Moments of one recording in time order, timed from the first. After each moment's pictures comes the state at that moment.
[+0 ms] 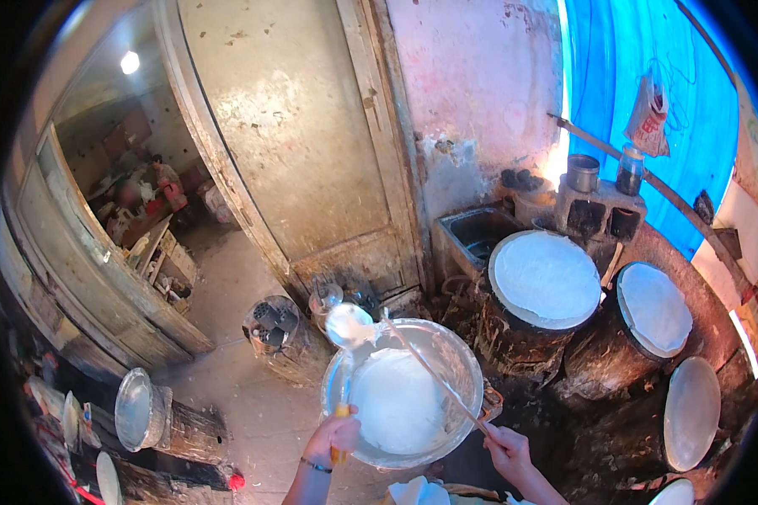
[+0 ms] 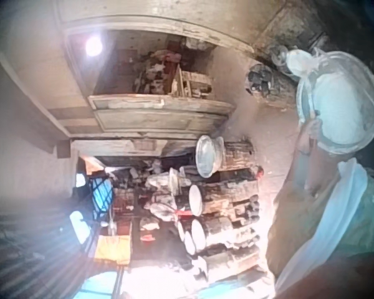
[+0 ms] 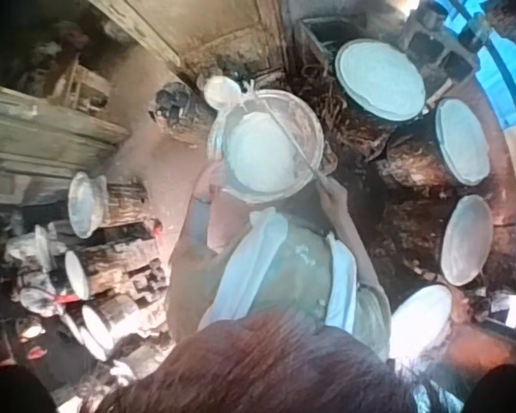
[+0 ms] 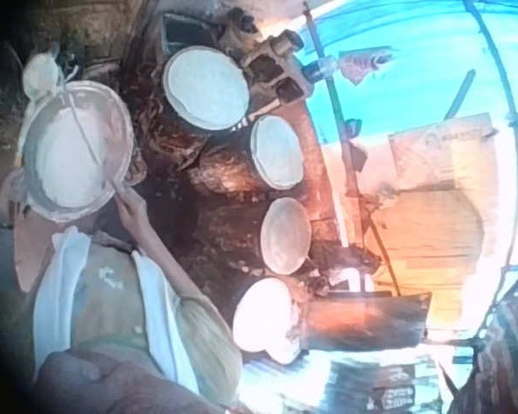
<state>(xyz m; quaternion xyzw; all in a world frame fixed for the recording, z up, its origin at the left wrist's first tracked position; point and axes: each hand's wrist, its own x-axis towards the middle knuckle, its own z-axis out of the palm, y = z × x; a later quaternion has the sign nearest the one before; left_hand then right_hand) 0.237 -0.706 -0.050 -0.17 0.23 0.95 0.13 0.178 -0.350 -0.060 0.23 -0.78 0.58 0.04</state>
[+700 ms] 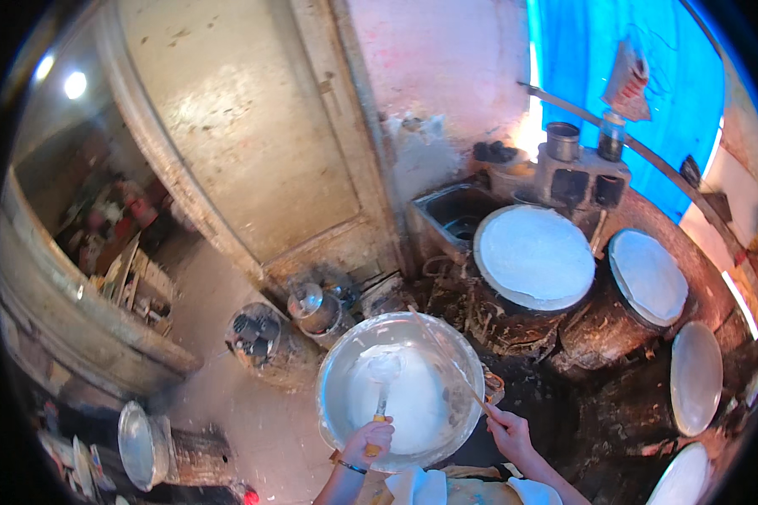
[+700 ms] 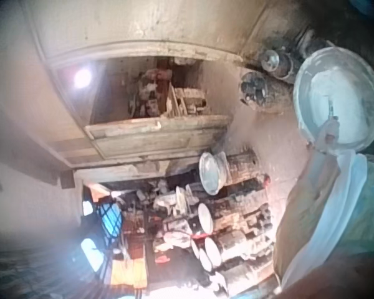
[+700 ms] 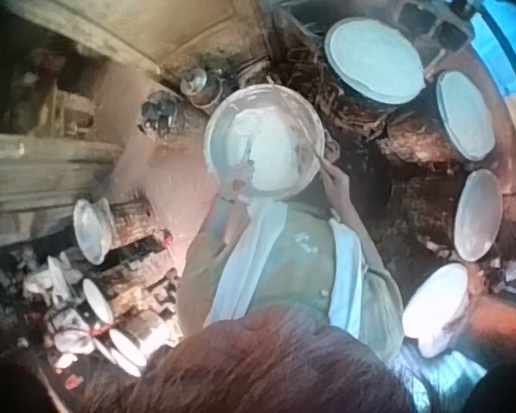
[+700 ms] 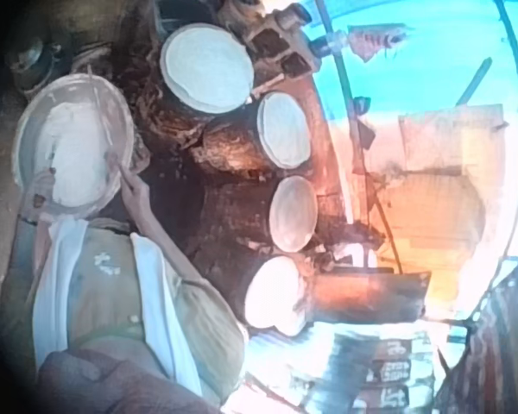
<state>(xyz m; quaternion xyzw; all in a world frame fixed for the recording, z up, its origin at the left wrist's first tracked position) 0.185 -0.700 -0.146 -0.25 -0.09 0.92 0.28 0.150 -0.379 -0.115 0.07 -0.81 0.59 0.01</state>
